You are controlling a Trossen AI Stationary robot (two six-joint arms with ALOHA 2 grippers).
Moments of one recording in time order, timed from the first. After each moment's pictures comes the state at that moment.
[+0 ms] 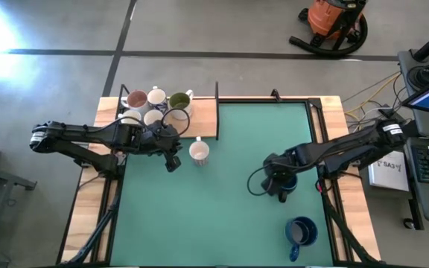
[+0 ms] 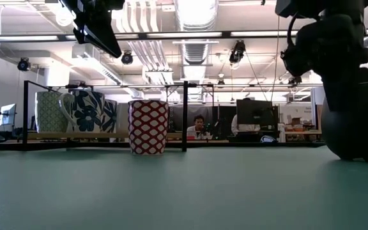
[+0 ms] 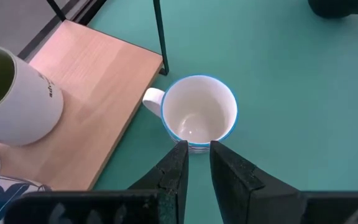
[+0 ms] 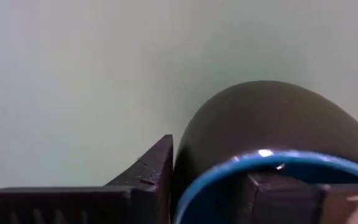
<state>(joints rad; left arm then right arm) -0.04 1.16 1.07 -0.81 -0.35 -0.39 0.17 1.31 0.83 -0.83 -0.13 1.03</state>
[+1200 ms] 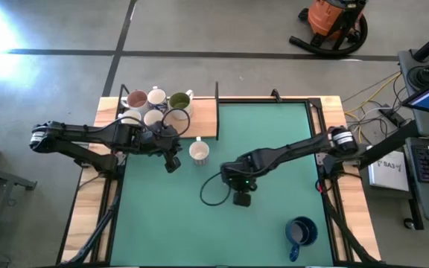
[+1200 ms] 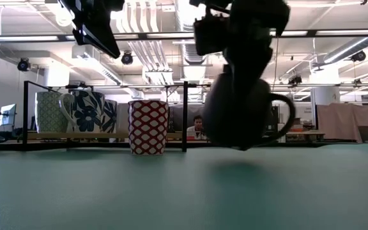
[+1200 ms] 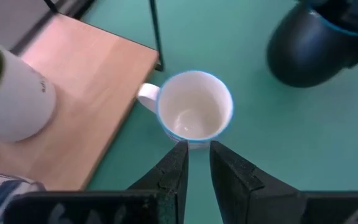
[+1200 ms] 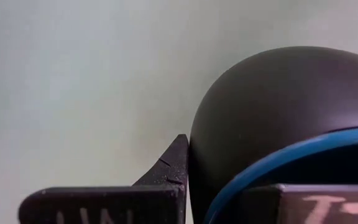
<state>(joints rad) -0.04 1.16 1.07 -0.82 -0.32 -0.40 0.15 1.84 1.41 -0.83 -0.14 0.30</state>
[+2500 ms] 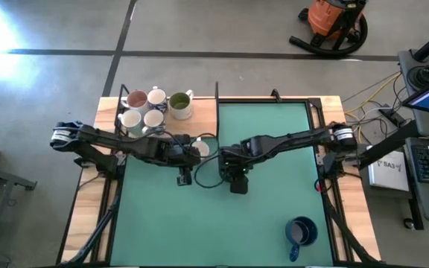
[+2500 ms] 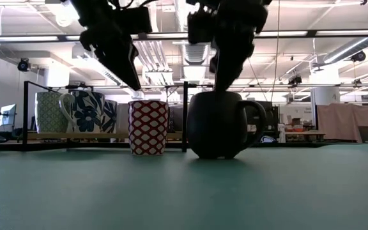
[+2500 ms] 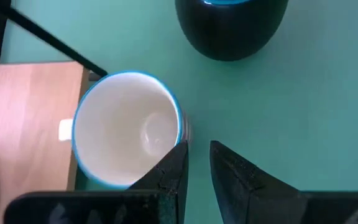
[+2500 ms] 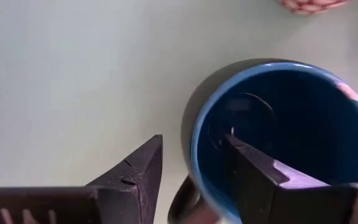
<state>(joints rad) -0.10 1.45 1.06 -0.64 -0.28 -0.06 0.05 1.83 1.48 -0.85 -0.13 0.12</state>
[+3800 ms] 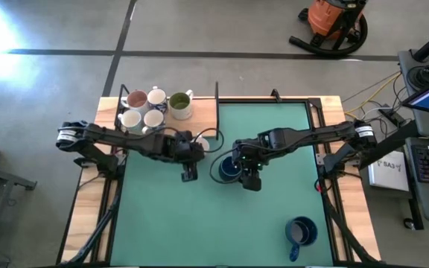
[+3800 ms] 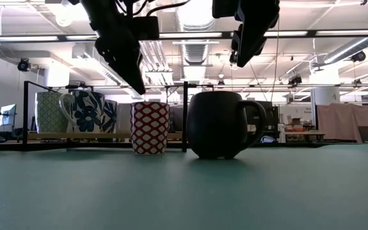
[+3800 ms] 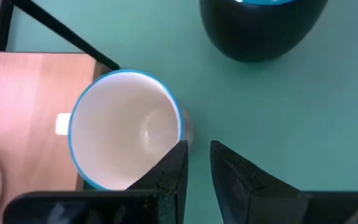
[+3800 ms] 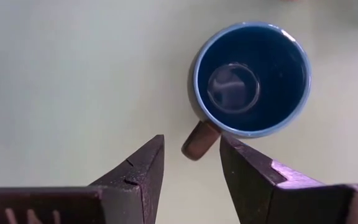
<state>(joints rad) -0.05 1.52 1.13 -0.68 -0.28 -0.08 0.07 1.64 1.46 -0.98 -0.13 0.20</state>
